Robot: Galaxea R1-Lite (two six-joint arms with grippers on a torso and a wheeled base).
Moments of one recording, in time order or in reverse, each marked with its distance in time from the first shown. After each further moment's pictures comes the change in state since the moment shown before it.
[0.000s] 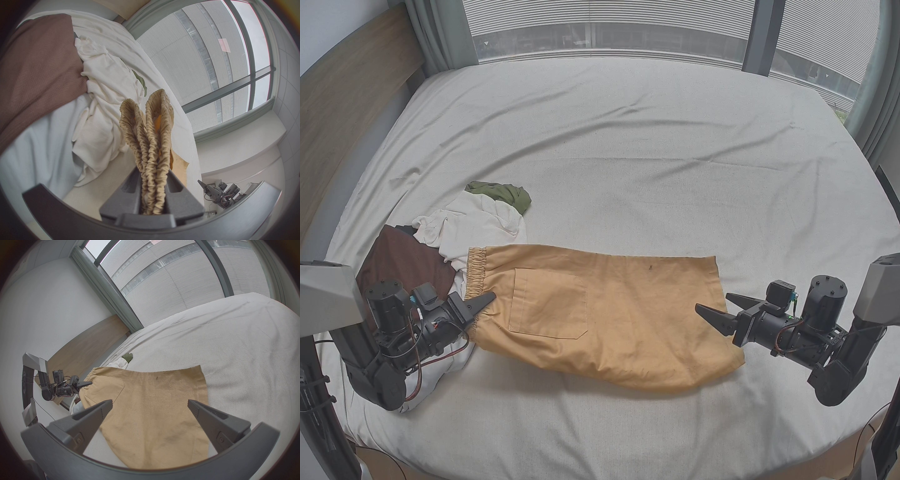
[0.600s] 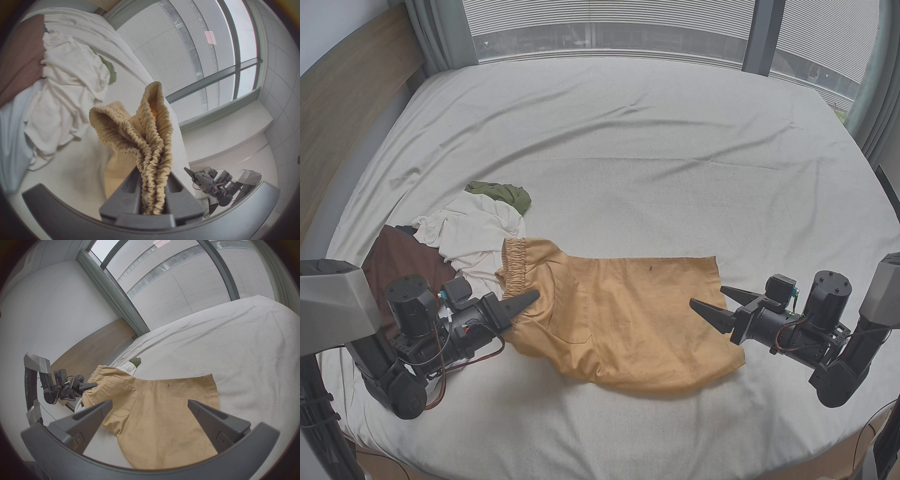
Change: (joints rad) left arm -0.226 -0.044 -0.055 0.002 0.017 0.009; right arm 0.040 -0.056 -0.003 0.000 0.003 0.007
